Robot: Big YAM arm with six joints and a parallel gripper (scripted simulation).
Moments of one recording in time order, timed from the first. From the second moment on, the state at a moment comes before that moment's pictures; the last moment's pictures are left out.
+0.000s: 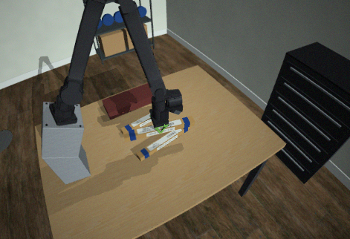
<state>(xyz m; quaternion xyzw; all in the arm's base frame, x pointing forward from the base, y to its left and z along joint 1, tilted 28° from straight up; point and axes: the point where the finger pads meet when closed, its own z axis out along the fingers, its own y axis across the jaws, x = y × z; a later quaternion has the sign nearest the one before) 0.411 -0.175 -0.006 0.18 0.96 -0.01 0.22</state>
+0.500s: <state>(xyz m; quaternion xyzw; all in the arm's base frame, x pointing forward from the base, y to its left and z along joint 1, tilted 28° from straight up) 0.403 -0.208 0.000 0.17 0.96 -0.01 0.23</state>
